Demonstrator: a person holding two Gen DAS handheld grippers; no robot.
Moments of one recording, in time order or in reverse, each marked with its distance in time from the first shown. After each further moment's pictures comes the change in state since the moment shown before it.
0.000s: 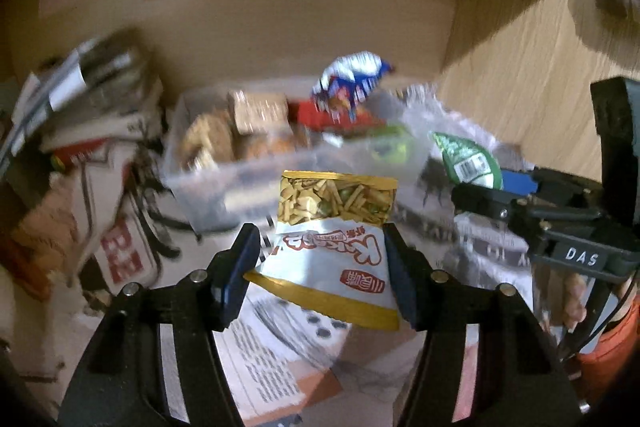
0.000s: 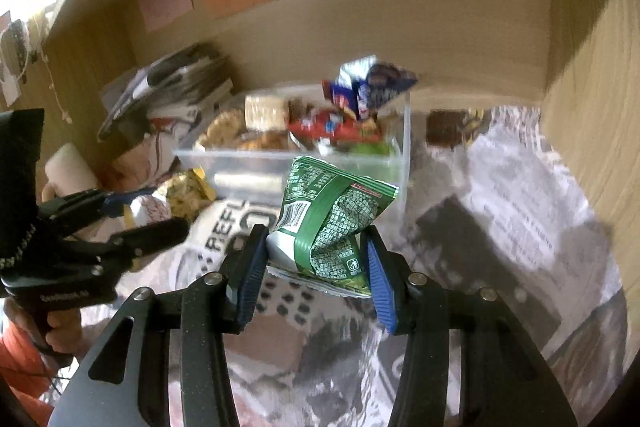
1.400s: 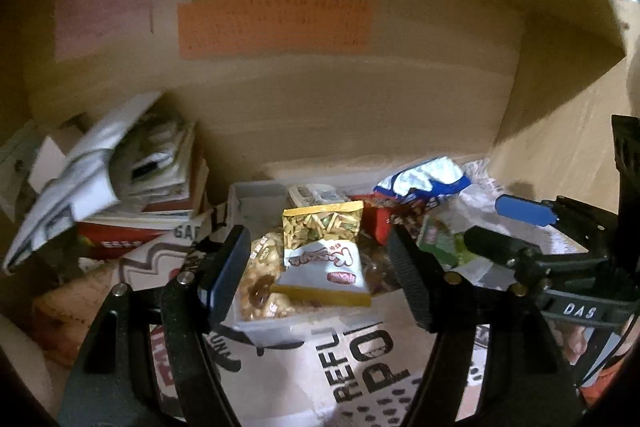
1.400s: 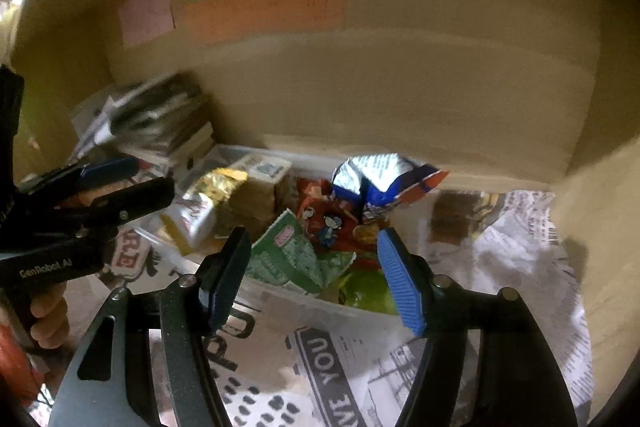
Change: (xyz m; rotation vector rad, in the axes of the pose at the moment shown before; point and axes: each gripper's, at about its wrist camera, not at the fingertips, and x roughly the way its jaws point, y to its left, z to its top) left arm 0.020 0.047 0.067 -0.056 -0.140 0.102; right arm 0.027 0.007 0.067 -0.083 -0.067 -0.056
